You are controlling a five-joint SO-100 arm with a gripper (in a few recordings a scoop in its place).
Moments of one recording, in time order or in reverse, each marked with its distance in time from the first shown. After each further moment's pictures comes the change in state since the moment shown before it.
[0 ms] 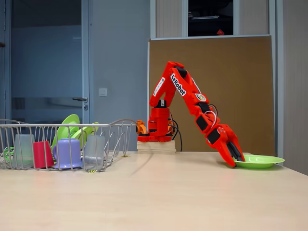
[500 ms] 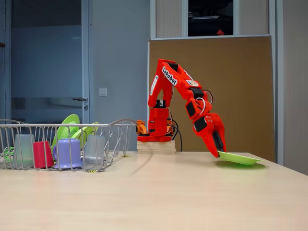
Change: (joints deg) arm 5.5 17.5 -3.8 27.5 -8.8
